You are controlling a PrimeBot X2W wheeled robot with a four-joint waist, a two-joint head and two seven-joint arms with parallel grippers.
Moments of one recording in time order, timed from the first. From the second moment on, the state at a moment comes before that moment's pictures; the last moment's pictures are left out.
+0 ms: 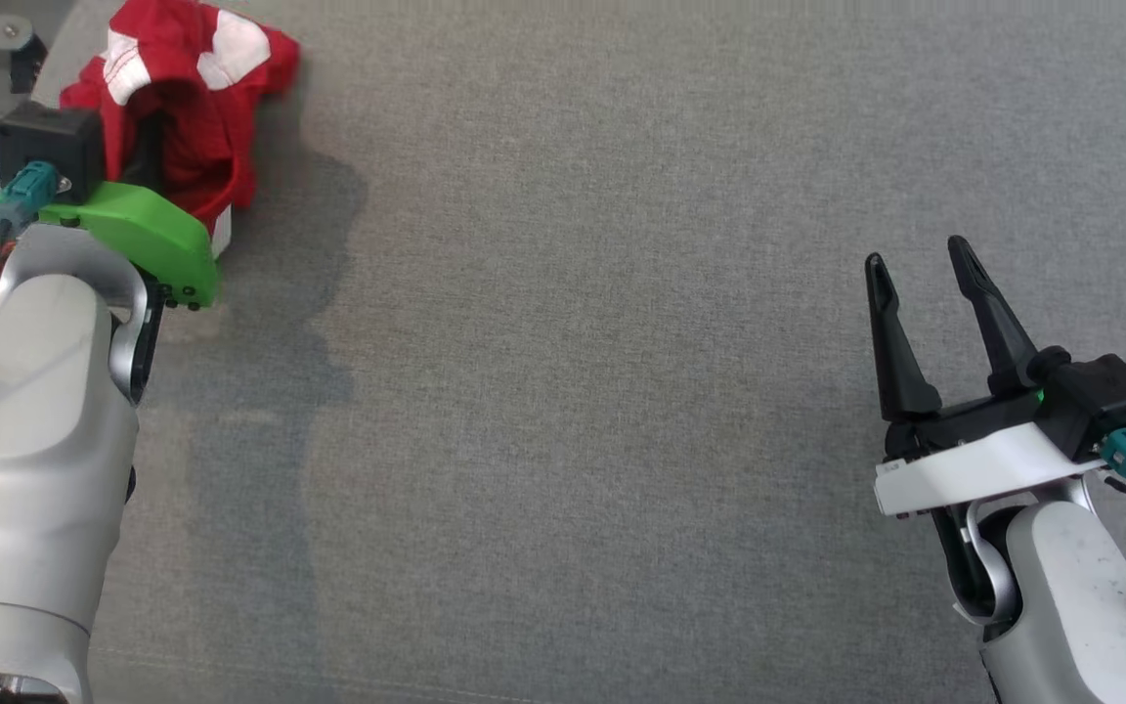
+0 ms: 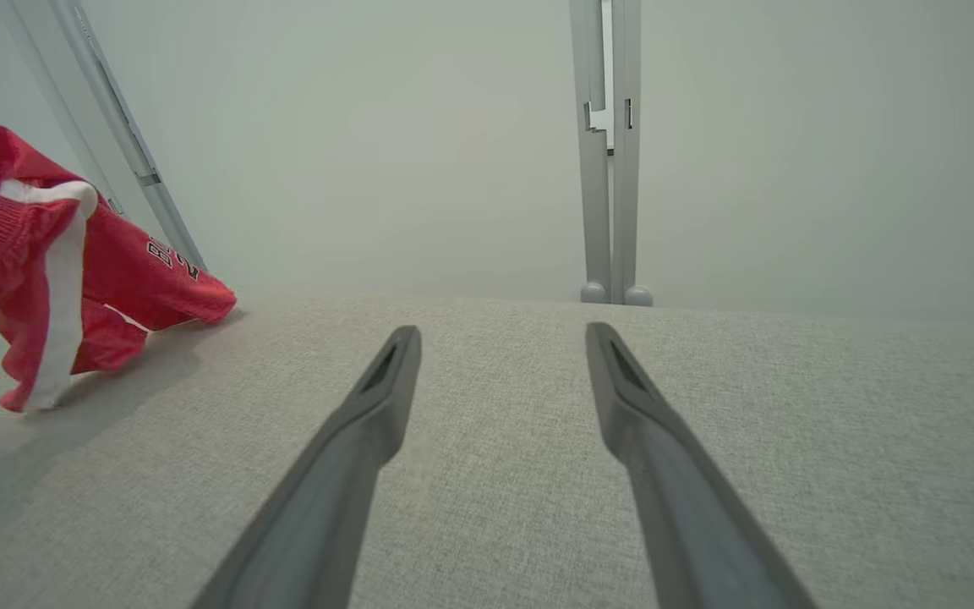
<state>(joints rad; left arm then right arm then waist) -0.93 0.30 -0.35 0.89 -0.27 -0.05 -0.24 -0.25 -0.14 0.09 0.09 0.21 0.13 -0.26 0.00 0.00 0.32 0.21</state>
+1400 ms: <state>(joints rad) -0.65 0.08 -0.59 0.51 -0.61 -0.08 -0.06 -0.24 -0.05 0.03 0.09 0.23 0.13 -0.26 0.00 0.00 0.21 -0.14</state>
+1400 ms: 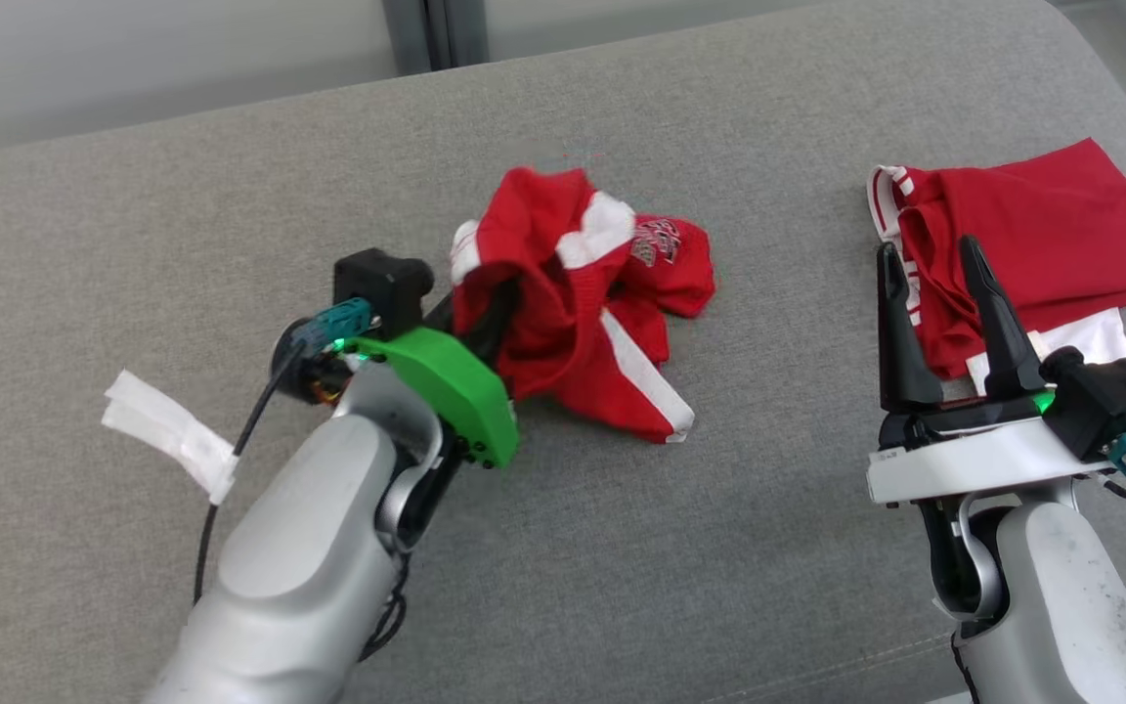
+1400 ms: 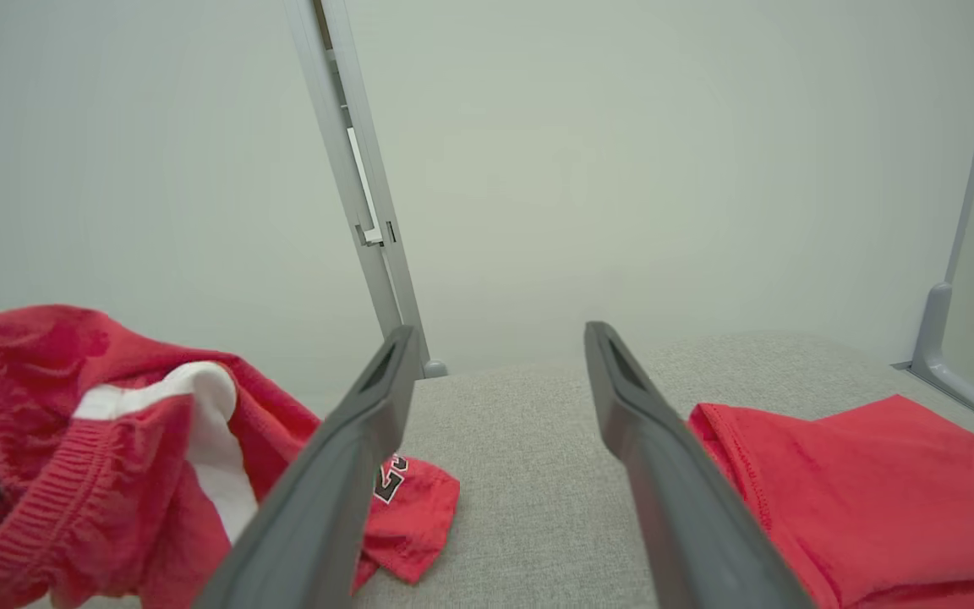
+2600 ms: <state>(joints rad) -0.48 0.28 -0.49 0.62 -0.63 0.12 -0.26 -0.12 -0.05 0.03 0.11 0.19 0.13 -0.26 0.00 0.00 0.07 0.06</state>
